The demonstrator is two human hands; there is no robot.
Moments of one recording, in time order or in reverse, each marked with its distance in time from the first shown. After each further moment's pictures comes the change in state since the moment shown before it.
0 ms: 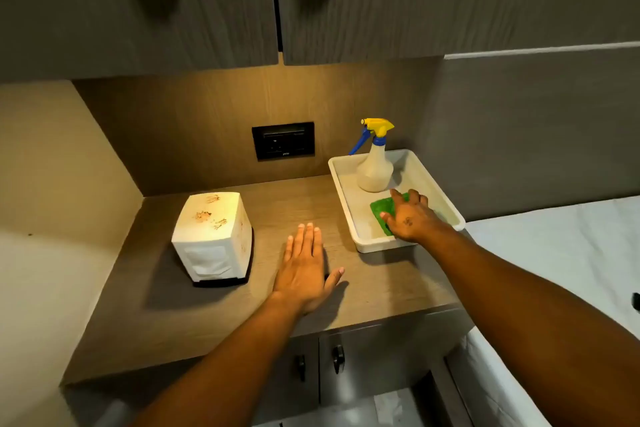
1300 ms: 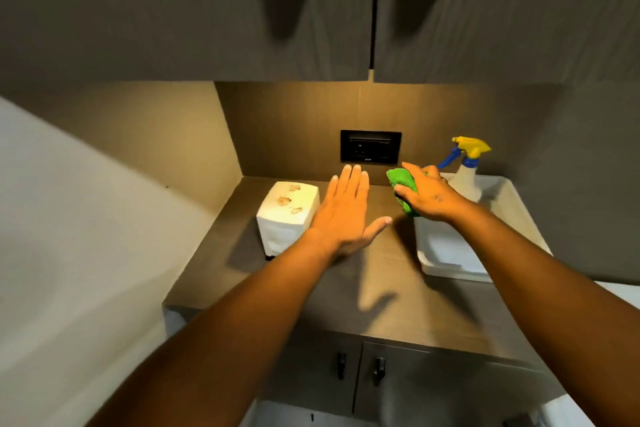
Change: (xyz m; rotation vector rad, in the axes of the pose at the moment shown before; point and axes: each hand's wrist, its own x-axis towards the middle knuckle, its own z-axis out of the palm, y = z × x) left_hand 0.018 -0.022 -0.109 0.100 0.233 -0.054; right_hand 0.030 -0.113 -0.053 0.263 -0.058 -0.420
